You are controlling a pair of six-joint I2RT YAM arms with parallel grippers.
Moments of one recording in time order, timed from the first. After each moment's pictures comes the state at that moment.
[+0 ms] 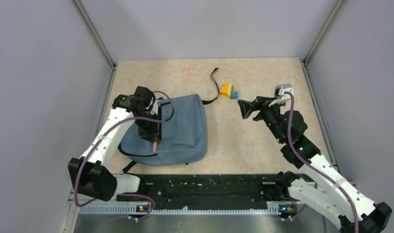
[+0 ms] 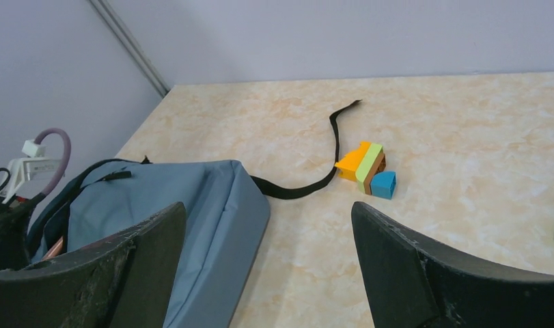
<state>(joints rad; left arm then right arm) -0.25 1.27 1.19 -1.31 0.19 -0.28 0.59 0.71 0.68 0.07 0.19 0.31</state>
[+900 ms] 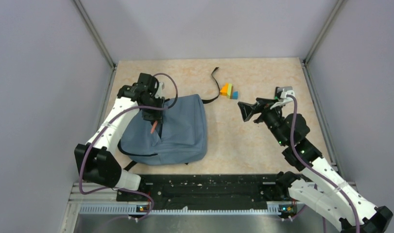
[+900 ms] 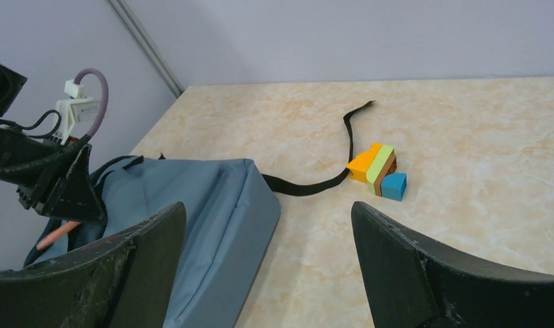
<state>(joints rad) -0.25 1.43 1.33 -1.09 0.08 -0.16 0.59 0.66 0.66 0.07 0.16 0.32</state>
